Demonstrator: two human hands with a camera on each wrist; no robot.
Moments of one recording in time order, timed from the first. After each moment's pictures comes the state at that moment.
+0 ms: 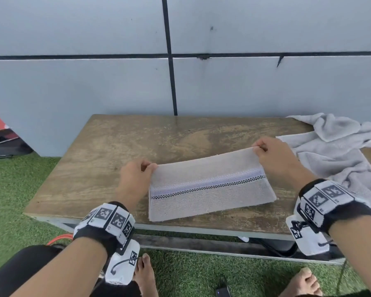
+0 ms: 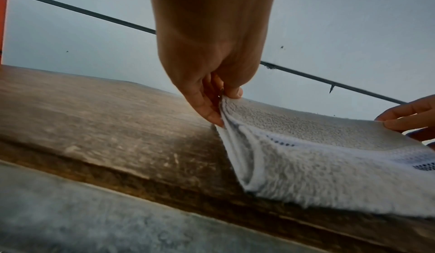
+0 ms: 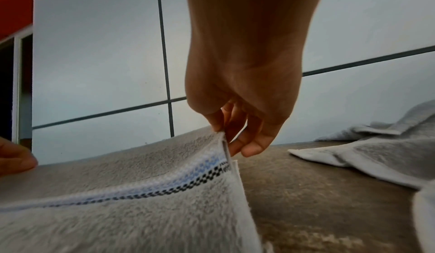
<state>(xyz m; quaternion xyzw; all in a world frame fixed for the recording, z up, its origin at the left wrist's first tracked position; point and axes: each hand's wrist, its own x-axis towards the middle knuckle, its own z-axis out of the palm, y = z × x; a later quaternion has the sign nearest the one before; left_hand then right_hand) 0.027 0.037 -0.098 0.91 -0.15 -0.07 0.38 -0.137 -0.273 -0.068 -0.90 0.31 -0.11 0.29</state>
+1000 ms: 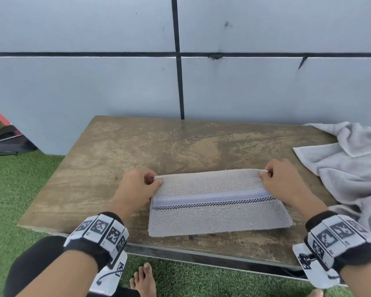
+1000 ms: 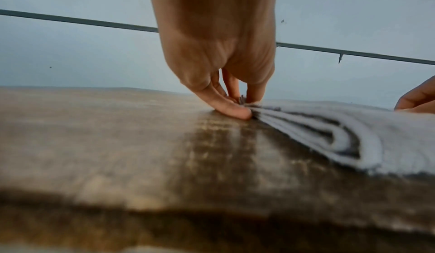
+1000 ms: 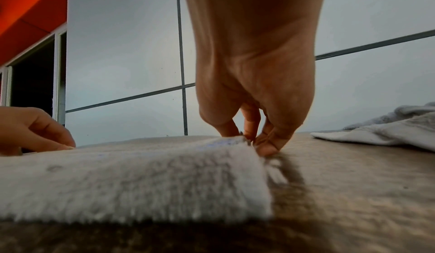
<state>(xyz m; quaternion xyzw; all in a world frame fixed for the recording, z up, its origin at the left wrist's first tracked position) 0.061 0.040 -0.114 0.92 -0.23 -0.10 0.31 -0.113 -0.290 -0.116 -0.91 0.33 -0.02 0.24</state>
